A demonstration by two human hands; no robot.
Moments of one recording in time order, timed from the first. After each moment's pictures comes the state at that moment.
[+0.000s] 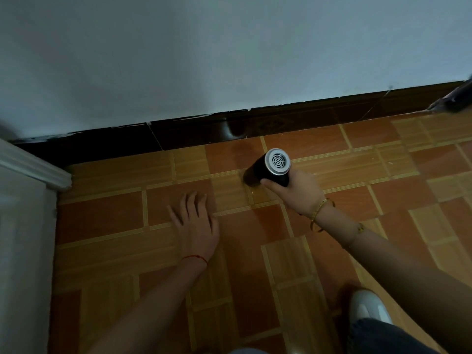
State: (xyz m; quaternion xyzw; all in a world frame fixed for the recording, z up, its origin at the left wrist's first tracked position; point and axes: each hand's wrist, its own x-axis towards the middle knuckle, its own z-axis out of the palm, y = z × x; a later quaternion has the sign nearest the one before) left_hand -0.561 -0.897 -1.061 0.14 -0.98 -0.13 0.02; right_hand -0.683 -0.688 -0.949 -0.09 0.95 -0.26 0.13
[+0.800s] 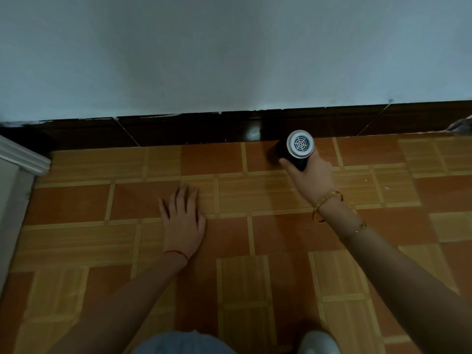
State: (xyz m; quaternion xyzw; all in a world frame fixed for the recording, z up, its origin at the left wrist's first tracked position) left_hand -0.596 -0.833 -1.069 0.17 -0.98 -0.12 0.04; right_hand -0.769 -0.594 -0.958 -0.04 0.94 -0.33 0.08
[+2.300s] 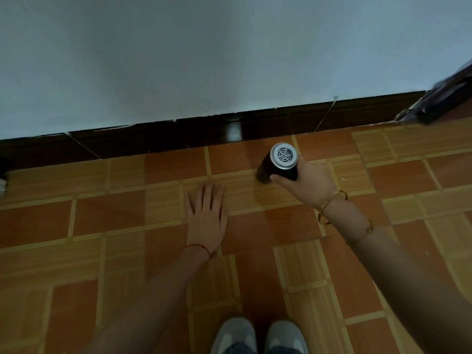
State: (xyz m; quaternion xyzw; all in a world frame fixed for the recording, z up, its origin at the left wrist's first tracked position) left_hand -0.647 -0.726 -1.067 0.06 -0.99 -0.13 -0.02; right_hand -0.772 -0.511 -0.934 -0.11 0.95 -0.23 0.17
